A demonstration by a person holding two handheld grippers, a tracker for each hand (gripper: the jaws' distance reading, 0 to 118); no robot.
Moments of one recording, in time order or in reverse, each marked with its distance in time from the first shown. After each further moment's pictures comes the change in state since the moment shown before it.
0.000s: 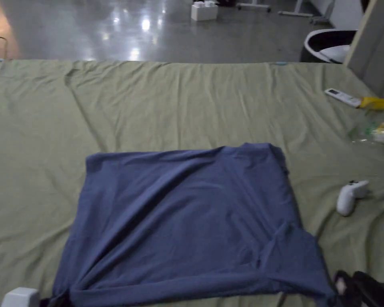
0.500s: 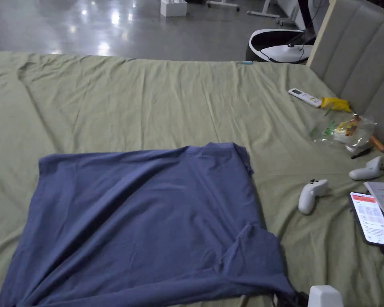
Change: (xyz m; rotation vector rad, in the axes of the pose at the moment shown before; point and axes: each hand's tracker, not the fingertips) left arm -0.005 0.003 -0.003 -0.026 -0.012 0.046; right arm 0.043 -0.065 -0.102 -0.243 0.002 0.025
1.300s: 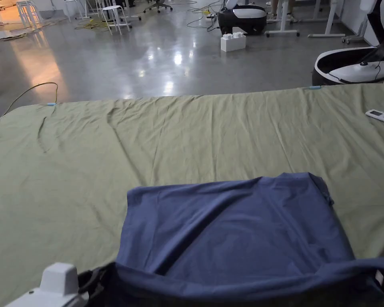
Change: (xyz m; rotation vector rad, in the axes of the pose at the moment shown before) left arm -0.009 0.103 0.021 0.262 -0.011 -0.020; right arm -0.006 0.119 0.012 0.184 0.103 0.022
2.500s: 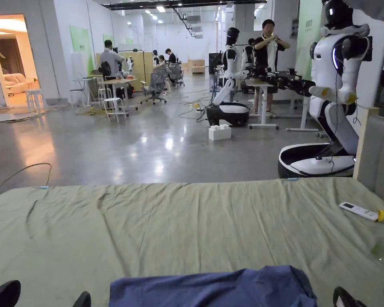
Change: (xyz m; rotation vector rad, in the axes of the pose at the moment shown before) left arm 0.108 0.083 0.210 0.599 0.121 -0.155; right arm -0.075 0.067 0.125 0.479 -0.012 0.115
